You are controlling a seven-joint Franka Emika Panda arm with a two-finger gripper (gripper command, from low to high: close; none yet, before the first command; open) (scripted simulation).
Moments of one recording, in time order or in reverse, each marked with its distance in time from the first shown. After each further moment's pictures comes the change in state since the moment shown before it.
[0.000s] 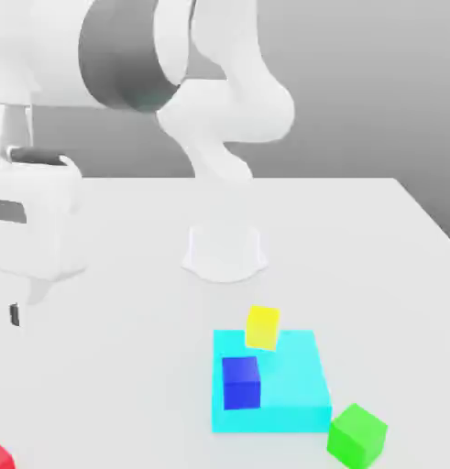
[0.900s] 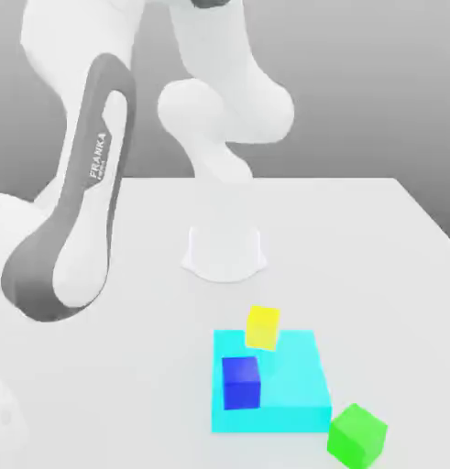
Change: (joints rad) arm -0.040 0.227 0.007 -0.025 0.081 0.046 0.039
